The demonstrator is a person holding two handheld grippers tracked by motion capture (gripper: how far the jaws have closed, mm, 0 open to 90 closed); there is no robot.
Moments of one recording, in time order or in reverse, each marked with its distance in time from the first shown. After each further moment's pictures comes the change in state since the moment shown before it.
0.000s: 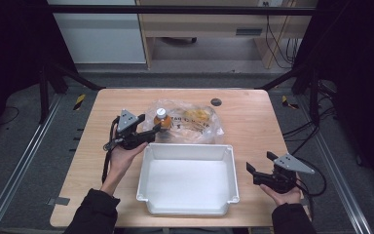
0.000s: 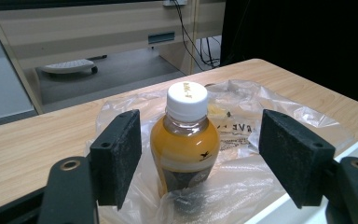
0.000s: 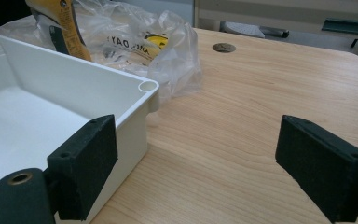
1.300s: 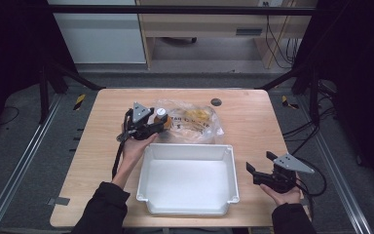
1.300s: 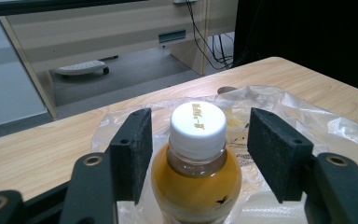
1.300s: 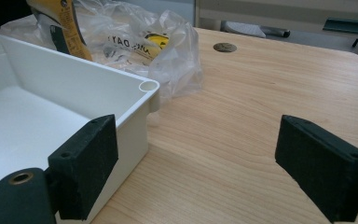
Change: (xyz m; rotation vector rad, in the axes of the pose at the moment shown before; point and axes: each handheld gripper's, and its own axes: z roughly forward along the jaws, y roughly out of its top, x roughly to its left) left arm -0.003 0.005 0.043 0.019 0.055 0.032; right arm 0.000 0.000 0.001 0.003 0.003 0.000
